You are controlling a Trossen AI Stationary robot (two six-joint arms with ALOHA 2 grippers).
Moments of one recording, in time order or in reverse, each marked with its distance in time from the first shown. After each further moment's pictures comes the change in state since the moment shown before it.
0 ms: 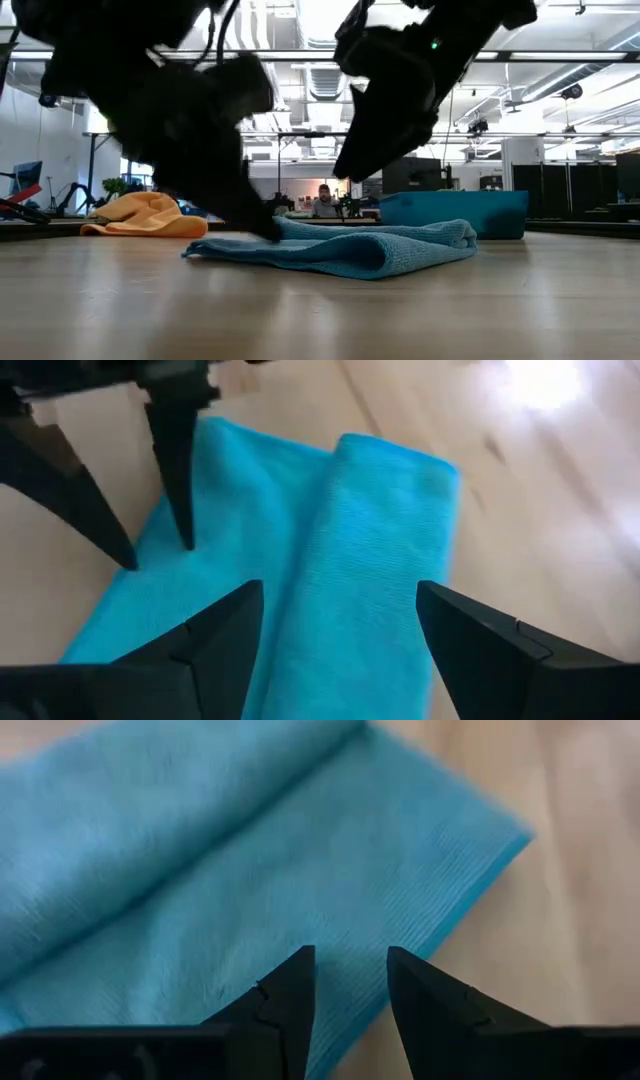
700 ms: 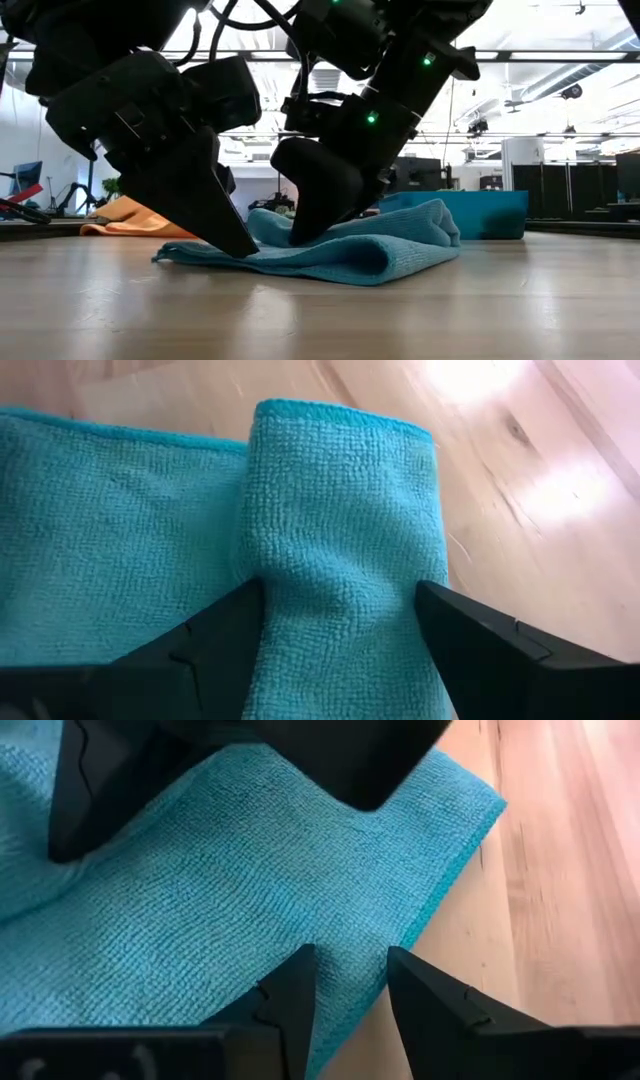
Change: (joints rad) left arm -0.035 -0.007 -0.011 -0.012 0.094 -0.079; right arm -0.031 0.264 0.183 -0.048 0.103 0.077
